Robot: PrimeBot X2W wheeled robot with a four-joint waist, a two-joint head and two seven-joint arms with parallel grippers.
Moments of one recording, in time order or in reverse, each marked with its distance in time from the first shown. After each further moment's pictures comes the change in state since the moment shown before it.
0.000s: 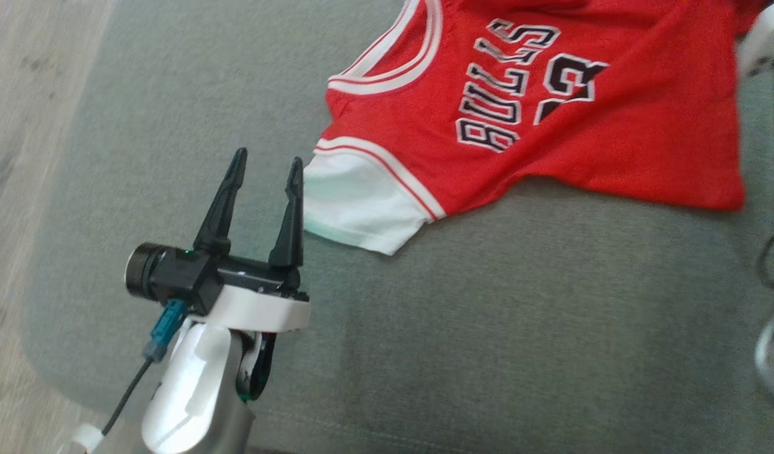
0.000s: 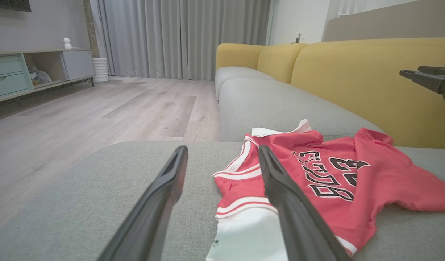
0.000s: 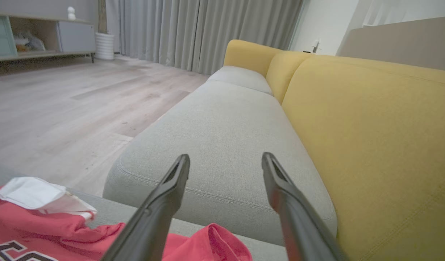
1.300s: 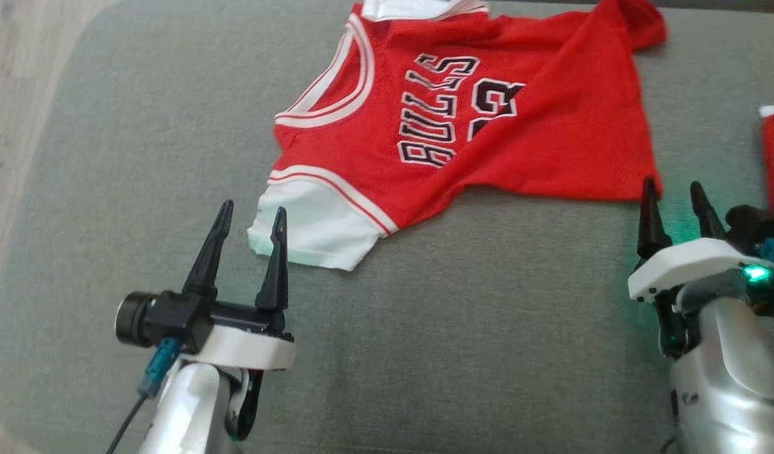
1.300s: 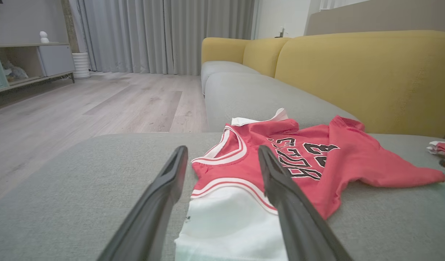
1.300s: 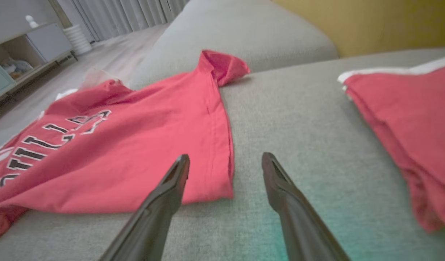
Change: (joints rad) left arm 0.121 0.002 0.069 0.011 0.051 -0.023 0.000; right arm 0.705 0.172 0.158 -0.395 0.588 0.000 0.105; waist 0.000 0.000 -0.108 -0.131
